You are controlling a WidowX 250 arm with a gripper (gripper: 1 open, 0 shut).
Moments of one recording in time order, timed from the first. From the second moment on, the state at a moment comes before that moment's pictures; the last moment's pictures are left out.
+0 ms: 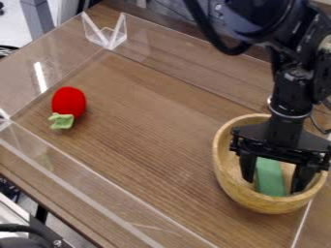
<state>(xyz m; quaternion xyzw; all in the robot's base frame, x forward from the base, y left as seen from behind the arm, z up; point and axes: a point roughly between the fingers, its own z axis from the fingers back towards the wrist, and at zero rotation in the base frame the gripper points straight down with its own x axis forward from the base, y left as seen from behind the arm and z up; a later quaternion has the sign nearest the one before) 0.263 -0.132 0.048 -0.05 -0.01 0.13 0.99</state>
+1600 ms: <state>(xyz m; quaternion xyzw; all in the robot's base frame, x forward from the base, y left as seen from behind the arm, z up) 0.252 -0.123 0.068 -0.06 -0.03 0.15 0.99</state>
